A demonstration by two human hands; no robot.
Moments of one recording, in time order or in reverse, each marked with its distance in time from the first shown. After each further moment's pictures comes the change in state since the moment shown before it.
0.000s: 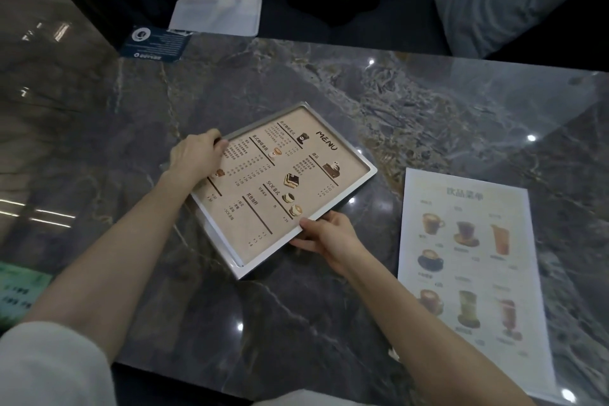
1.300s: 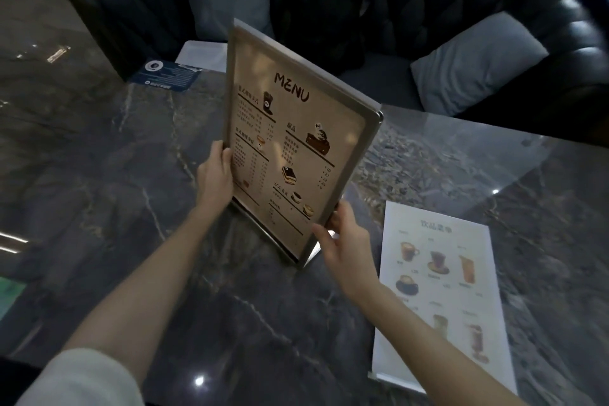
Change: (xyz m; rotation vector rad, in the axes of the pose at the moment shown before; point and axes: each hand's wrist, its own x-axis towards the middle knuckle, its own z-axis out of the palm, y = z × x) left_hand -0.037 0.037 0.006 -0.712 0.386 -0.024; right_hand -0.065 -0.029 0.006 -0.932 0.153 -0.779
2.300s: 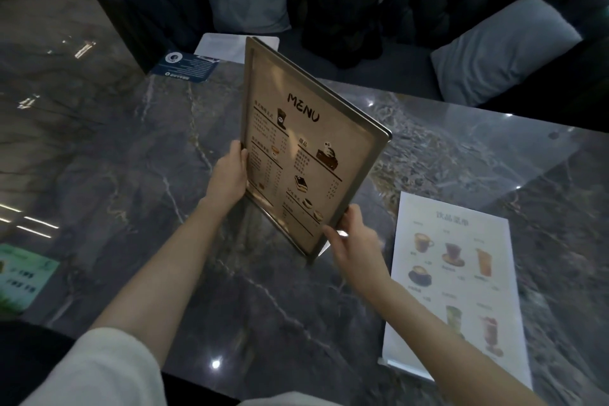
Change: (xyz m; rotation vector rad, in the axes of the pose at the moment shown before) left_hand -0.009 -0.003 -0.005 0.148 -0.172 -0.031; right_hand -0.010 0.016 0.003 -0.157 -0.105 0.083
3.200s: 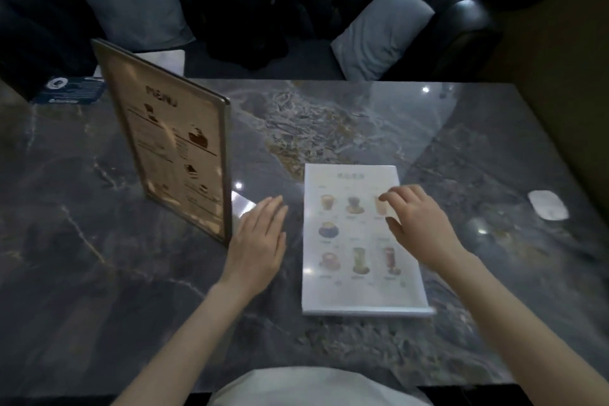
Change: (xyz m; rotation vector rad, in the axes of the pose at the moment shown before) left_hand -0.182 0.108 0.094 0.350 -0.030 0.757; right_hand -0.100 0.109 -0.178 -0.918 0.158 -0.055
